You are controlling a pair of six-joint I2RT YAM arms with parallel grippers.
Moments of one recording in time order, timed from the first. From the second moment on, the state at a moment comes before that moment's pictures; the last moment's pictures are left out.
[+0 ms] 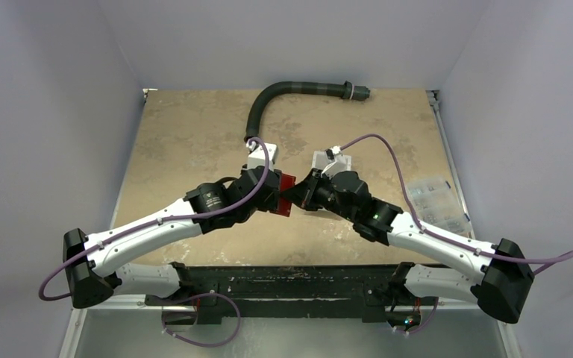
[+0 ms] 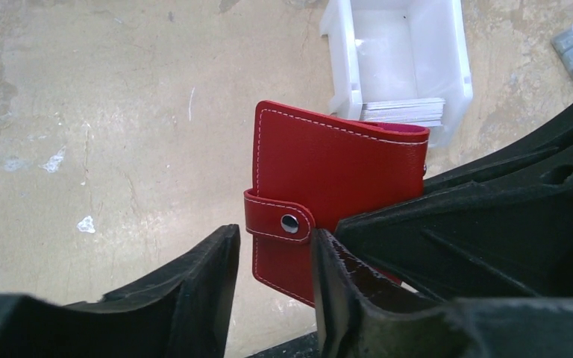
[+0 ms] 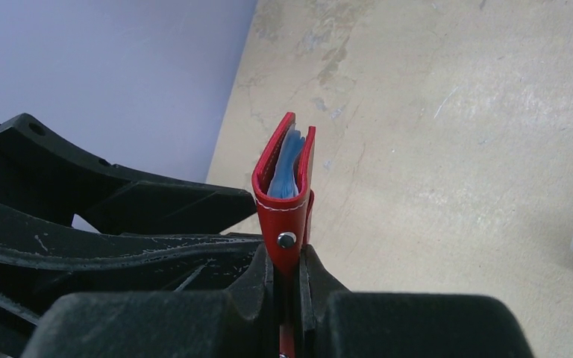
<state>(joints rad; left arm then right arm) -1.05 1.20 1.12 -0.68 -0.53 -0.62 0.91 1.10 0.72 0.09 0.05 0.94</state>
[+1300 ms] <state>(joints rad) -1.05 0.96 0.72 -0.61 -0.39 -0.77 0.92 1.15 0.55 0.26 -0.15 0.94</state>
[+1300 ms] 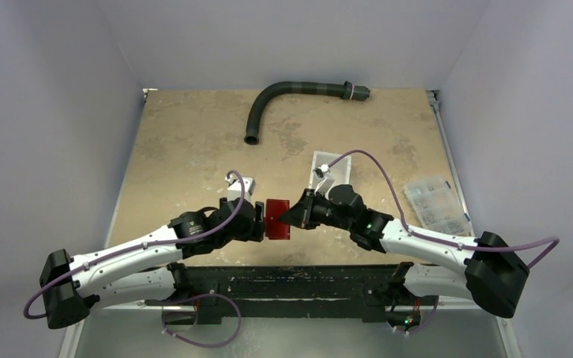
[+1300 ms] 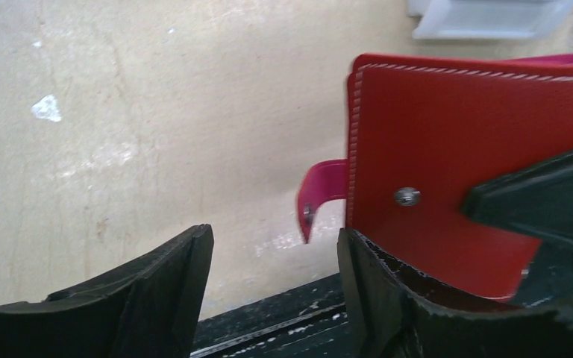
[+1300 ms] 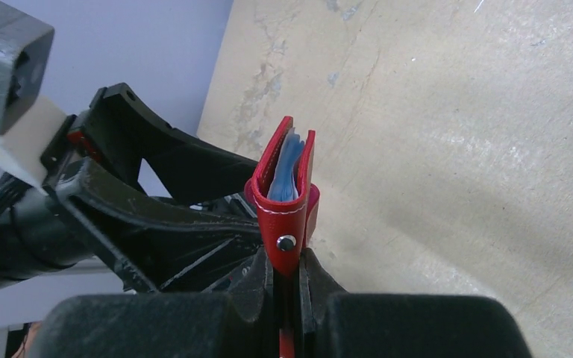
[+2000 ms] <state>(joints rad) -1.05 0.87 0.66 -0.60 -0.43 -0.77 0.92 1.20 0.50 0.37 -0.26 0.92</state>
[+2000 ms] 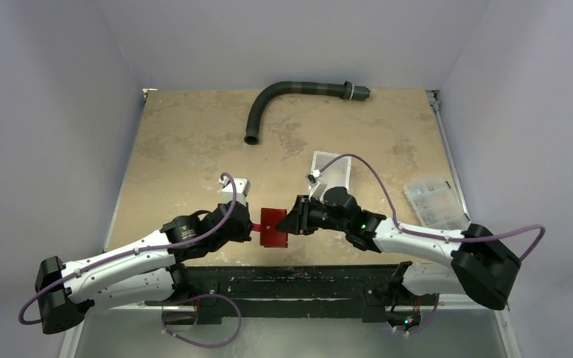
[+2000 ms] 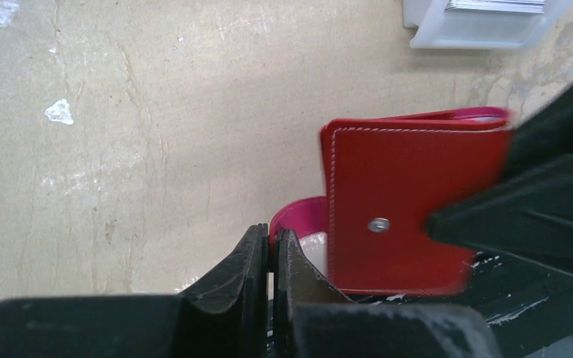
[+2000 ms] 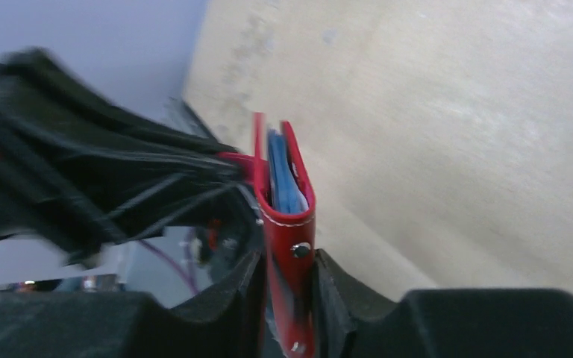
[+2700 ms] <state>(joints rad) -1.05 0.94 0.62 -0.39 -0.17 -0.77 1.01 1.22 0.58 -0.04 -0.02 0.75</state>
